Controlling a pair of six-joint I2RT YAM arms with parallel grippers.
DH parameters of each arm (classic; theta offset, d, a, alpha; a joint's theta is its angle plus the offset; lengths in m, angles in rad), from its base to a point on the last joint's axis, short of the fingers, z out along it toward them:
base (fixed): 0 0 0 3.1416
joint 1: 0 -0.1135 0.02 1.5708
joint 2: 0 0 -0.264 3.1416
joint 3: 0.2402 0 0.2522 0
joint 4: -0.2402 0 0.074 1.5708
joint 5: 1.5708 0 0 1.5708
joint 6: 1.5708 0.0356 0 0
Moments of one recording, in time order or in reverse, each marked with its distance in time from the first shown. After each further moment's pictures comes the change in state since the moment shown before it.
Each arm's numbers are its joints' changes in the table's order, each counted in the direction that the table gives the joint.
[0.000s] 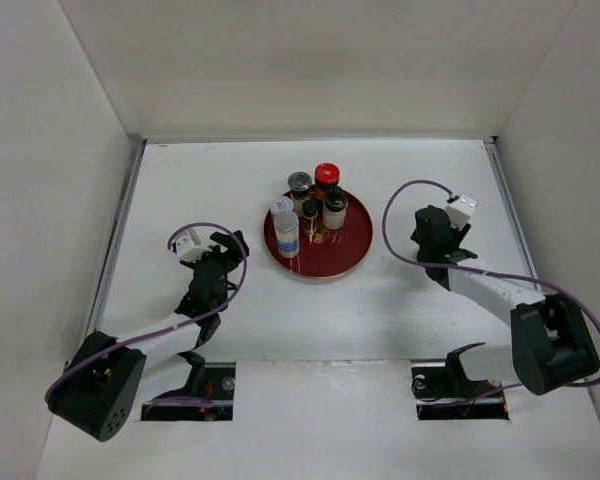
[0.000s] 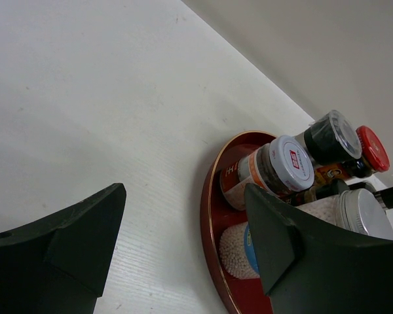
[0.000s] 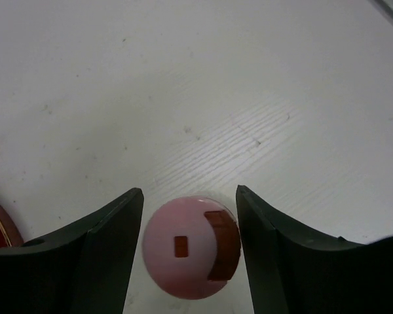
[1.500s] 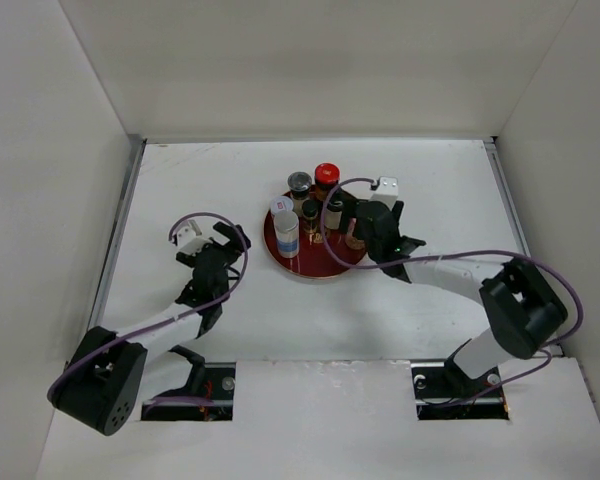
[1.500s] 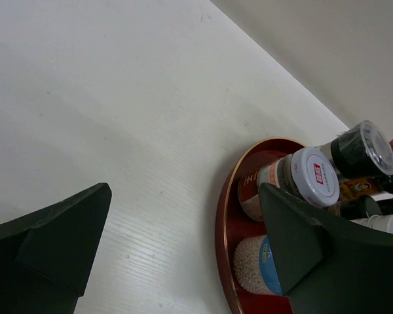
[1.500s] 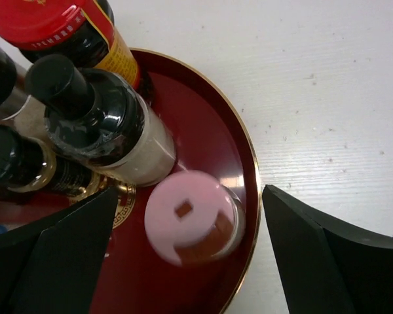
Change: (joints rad) left arm -0.027 0.035 0.089 -0.137 -0.021 -0.004; right arm -0.355 0.285 0.241 0.181 -0.139 -0.104
